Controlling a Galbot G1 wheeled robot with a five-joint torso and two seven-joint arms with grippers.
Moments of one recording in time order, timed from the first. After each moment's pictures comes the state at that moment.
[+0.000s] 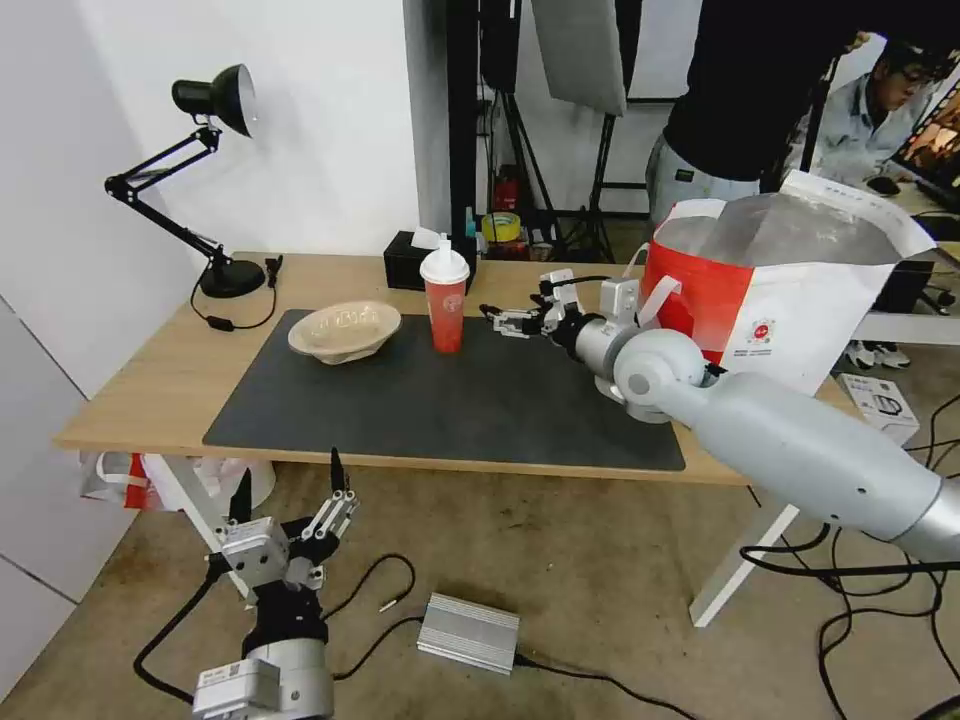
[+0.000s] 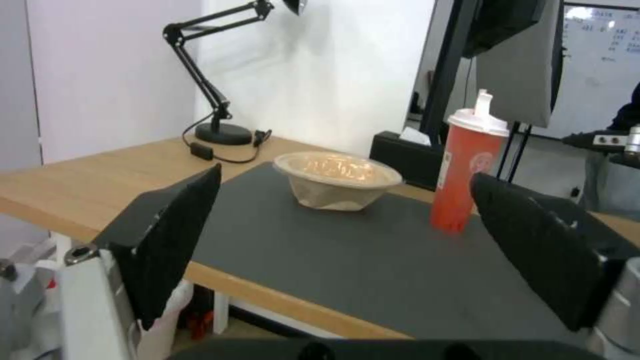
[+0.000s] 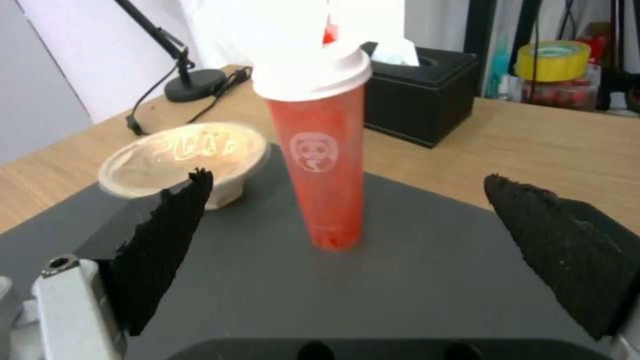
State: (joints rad) left arm 1.81 -1.38 -0.26 -2.40 -0.03 -0.12 -0.53; right arm -0.06 0.85 -0.65 1.60 1.33 -0.20 0.21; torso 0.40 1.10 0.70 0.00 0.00
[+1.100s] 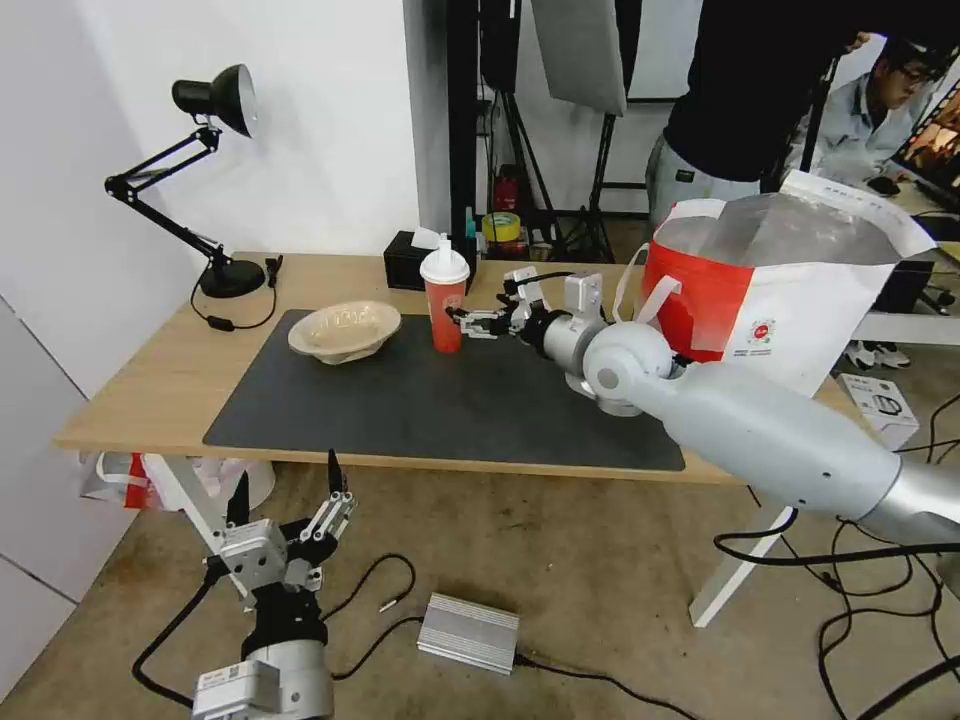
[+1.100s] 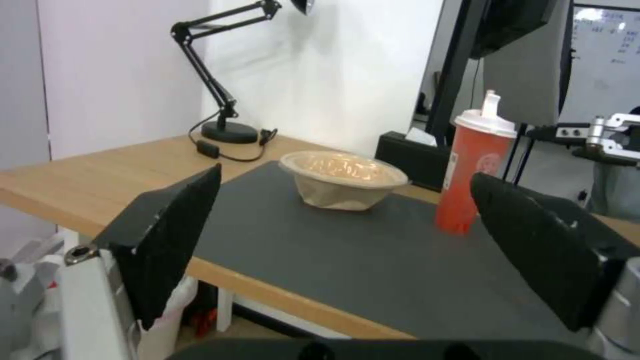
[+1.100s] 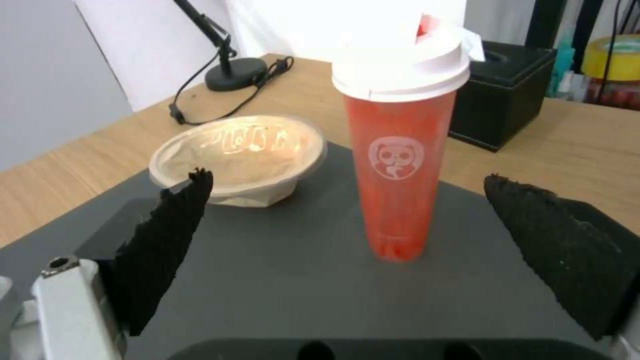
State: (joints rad) left arm 1.81 -1.40 -0.27 -2.39 -0.03 -0.12 -0.53; right arm -0.01 0.93 -0.70 1.57 1.34 -0.23 0.19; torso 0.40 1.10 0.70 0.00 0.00
